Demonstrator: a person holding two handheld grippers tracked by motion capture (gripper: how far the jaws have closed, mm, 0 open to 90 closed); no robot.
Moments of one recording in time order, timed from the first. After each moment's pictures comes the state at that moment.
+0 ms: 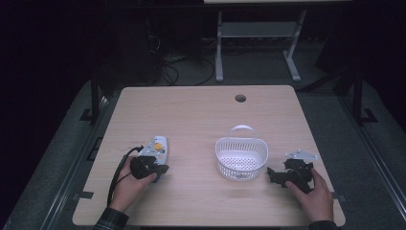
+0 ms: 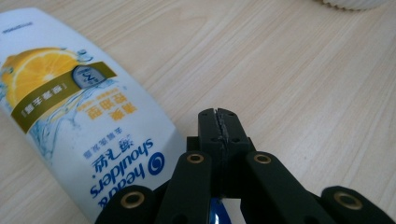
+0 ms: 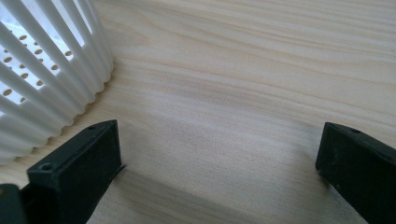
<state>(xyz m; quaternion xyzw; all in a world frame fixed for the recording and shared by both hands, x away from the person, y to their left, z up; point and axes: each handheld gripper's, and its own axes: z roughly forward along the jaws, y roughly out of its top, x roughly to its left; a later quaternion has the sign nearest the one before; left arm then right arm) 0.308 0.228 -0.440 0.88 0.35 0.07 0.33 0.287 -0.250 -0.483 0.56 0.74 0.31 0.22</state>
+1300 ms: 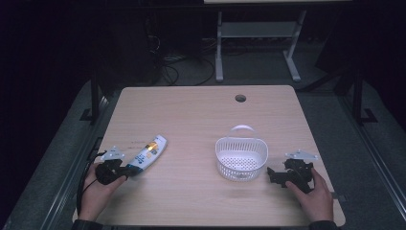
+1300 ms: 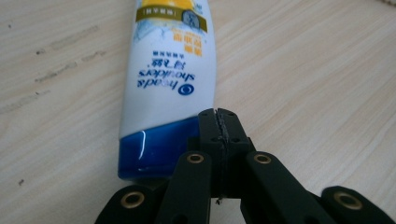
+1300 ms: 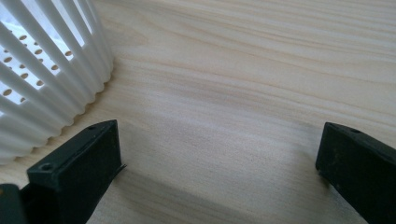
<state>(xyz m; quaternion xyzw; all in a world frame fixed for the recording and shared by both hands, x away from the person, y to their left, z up) 0.286 0.314 -0.432 0.84 0.42 0.11 0.34 0.287 -0.250 -0.483 0.56 0.74 0.31 0.22</state>
